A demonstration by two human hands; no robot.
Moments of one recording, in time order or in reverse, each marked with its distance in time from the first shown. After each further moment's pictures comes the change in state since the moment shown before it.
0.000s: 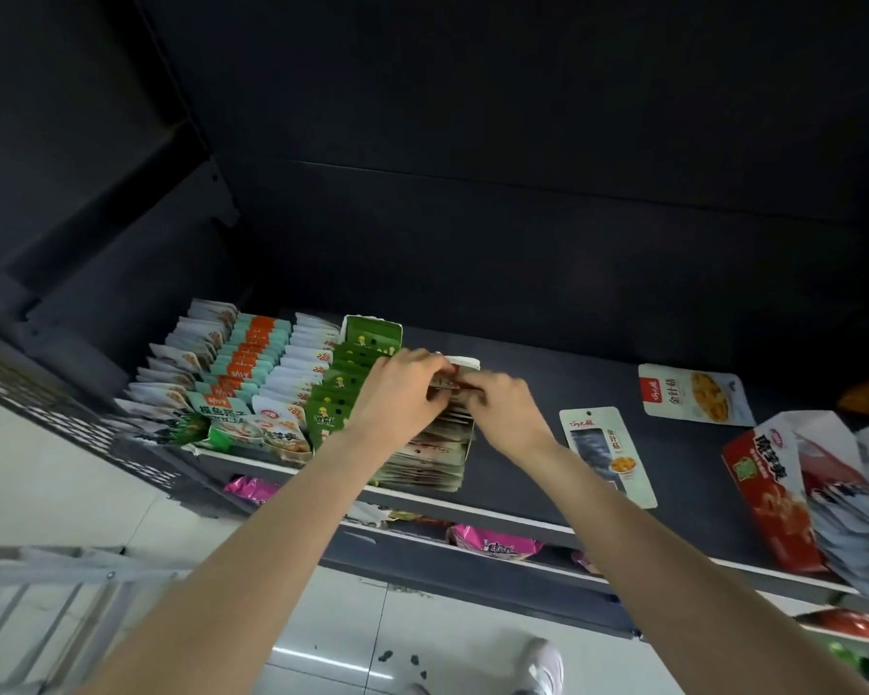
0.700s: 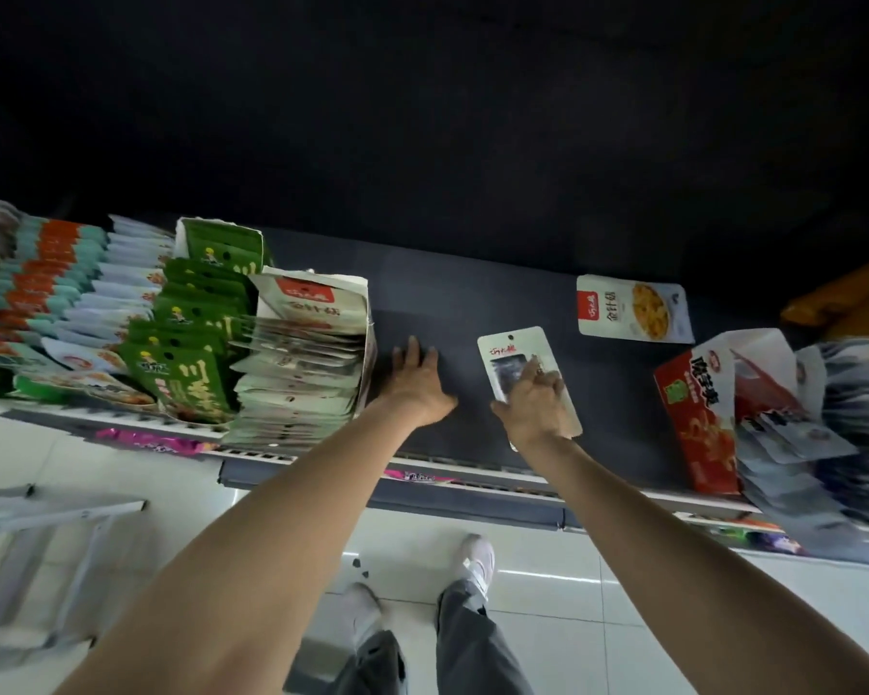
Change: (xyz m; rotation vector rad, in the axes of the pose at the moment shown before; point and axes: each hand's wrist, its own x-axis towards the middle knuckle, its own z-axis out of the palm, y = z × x) left_hand 0.052 0.066 0.183 -0.129 -0.703 -0.388; right_hand -0.017 0.201 0.024 -0.393 -0.152 0.658
